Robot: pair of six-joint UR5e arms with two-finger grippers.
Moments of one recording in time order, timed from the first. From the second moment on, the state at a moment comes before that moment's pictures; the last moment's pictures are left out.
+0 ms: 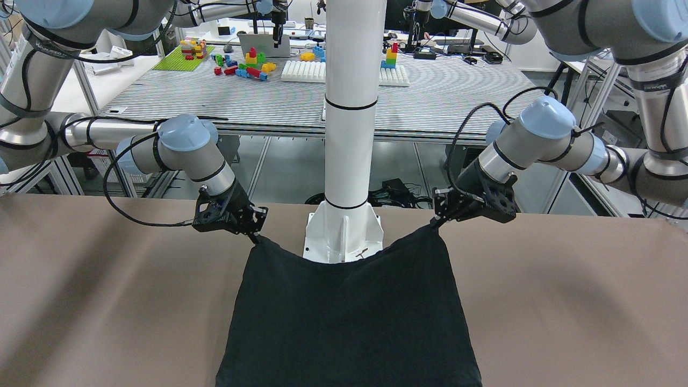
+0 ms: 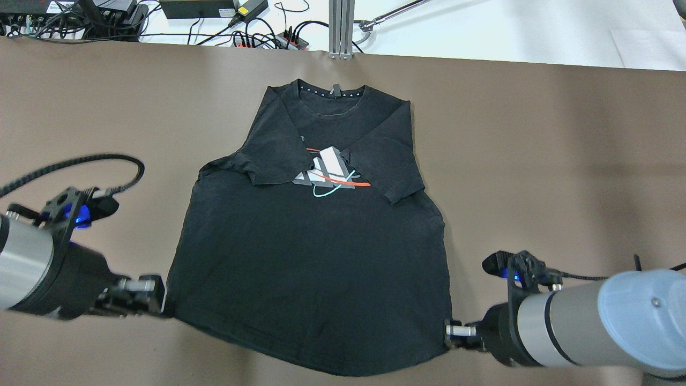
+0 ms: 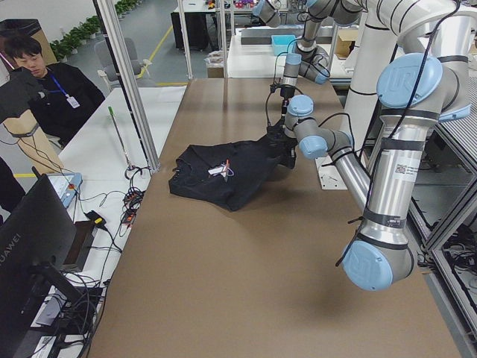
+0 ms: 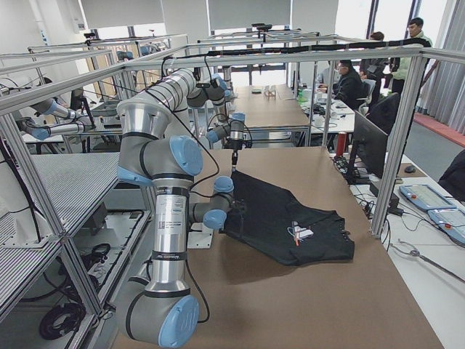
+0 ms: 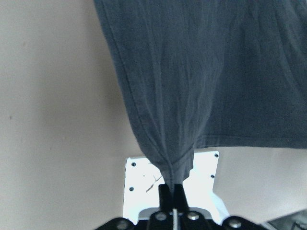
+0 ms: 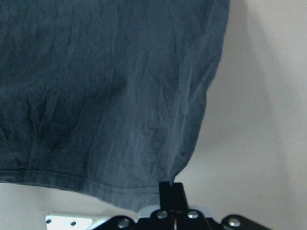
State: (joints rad) left arm -0.56 -1.72 -2.51 -1.64 -2.19 -1.44; right arm 0.37 -1.52 2.42 -1.39 1.98 1.47
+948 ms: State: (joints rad) left arm -0.57 -1.71 -2.44 -1.64 -2.00 -1.44; right arm 0.32 -1.51 2.41 -1.45 1.85 1.47
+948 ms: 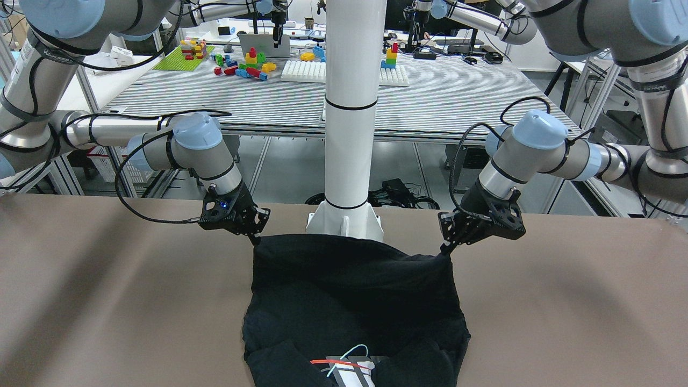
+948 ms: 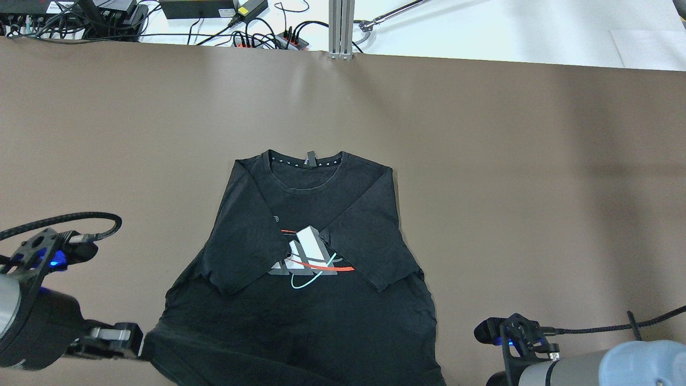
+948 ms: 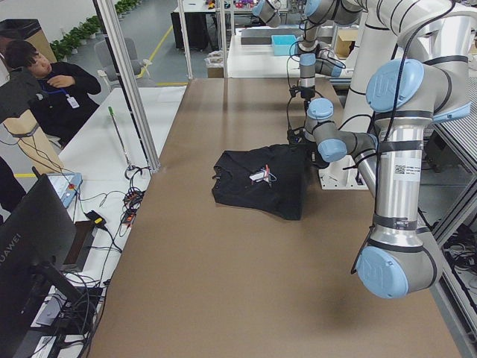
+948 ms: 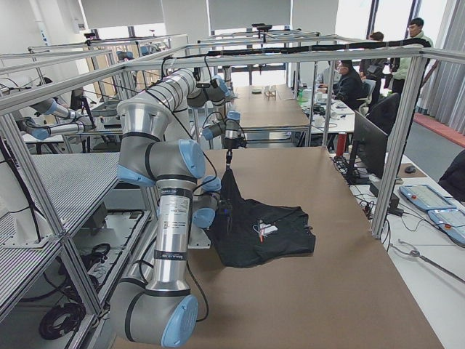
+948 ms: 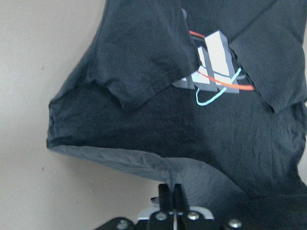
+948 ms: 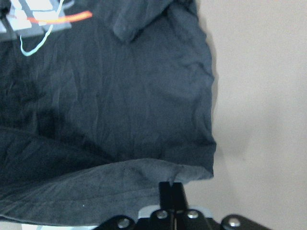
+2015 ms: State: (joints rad) left arm -0.80 -1.89 -2.12 -1.64 -1.85 -1.44; right arm 0.69 -1.29 2.16 -1.45 1.85 1.47
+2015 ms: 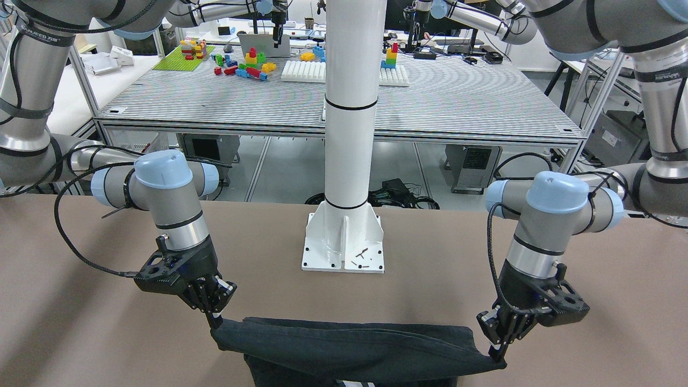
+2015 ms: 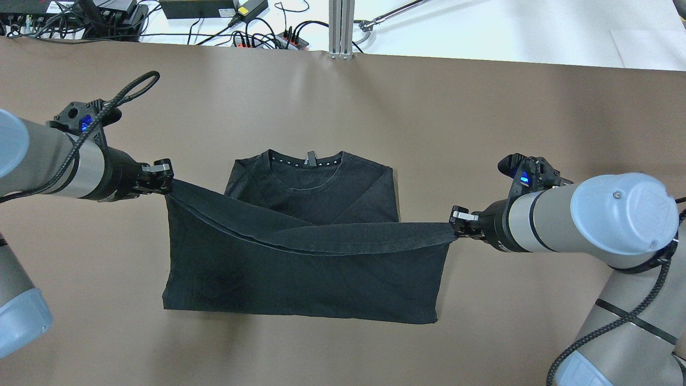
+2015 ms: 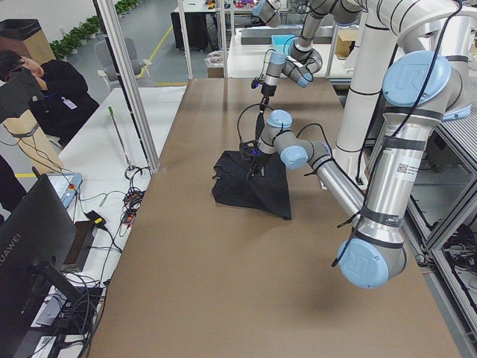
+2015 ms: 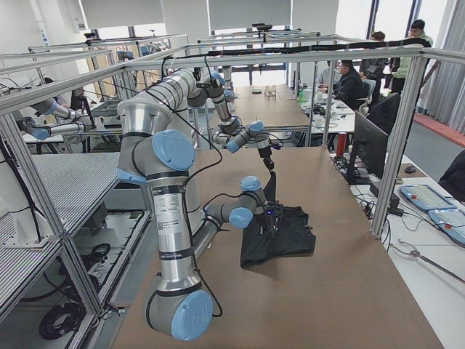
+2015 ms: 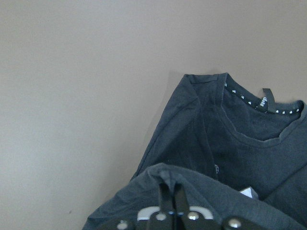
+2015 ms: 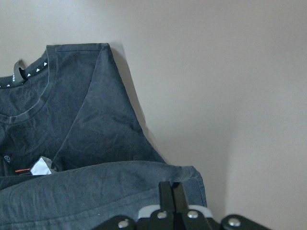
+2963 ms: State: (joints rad) left arm -0.83 -2.07 -1.74 -1.65 -1.81 -1.37; right arm 0.72 -1.07 1.72 -1.33 1.77 1.46
